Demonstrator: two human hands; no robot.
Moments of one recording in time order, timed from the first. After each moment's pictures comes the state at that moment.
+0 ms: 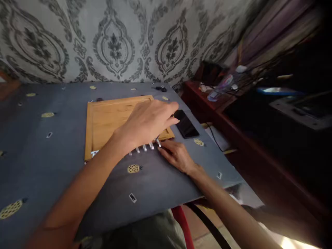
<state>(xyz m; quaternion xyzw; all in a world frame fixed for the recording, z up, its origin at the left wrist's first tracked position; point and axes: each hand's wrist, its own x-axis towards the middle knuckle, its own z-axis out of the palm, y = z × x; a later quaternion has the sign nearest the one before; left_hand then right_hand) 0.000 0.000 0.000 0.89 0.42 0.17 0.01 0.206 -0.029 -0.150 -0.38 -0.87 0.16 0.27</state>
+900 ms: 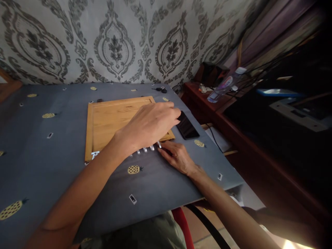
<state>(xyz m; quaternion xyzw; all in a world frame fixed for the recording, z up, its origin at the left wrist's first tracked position) 0.001 -0.001 0.002 0.91 0.37 0.16 0.02 0.204 -0.028 -0.152 -0.39 -0.87 0.15 0.27</state>
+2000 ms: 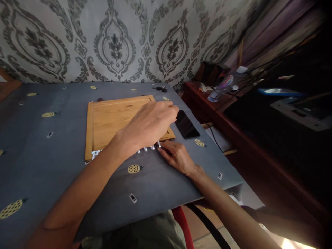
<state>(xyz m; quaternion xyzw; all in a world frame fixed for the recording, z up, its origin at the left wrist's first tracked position) 0.001 0.002 -0.008 0.91 0.37 0.19 -0.02 0.202 -0.030 -0.151 -0.39 -0.87 0.12 0.26</state>
